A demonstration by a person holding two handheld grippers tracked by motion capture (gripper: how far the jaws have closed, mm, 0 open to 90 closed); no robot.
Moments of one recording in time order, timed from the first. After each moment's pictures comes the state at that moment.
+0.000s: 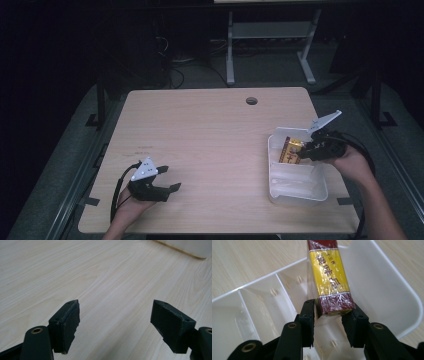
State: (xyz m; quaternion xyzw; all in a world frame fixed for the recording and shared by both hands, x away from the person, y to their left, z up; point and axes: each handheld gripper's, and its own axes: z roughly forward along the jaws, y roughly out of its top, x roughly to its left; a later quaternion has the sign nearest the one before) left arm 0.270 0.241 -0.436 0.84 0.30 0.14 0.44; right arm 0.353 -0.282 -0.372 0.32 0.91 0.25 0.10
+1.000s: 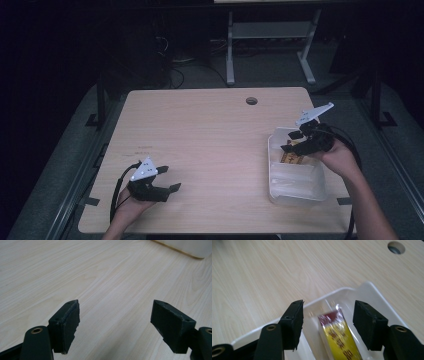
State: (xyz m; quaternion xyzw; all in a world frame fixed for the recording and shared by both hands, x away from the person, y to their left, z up) left arm 0.270 0.242 -0.435 0.84 0.30 0.14 0.44; right arm 0.357 -0.245 -0.348 0.30 0.89 0.32 0.11
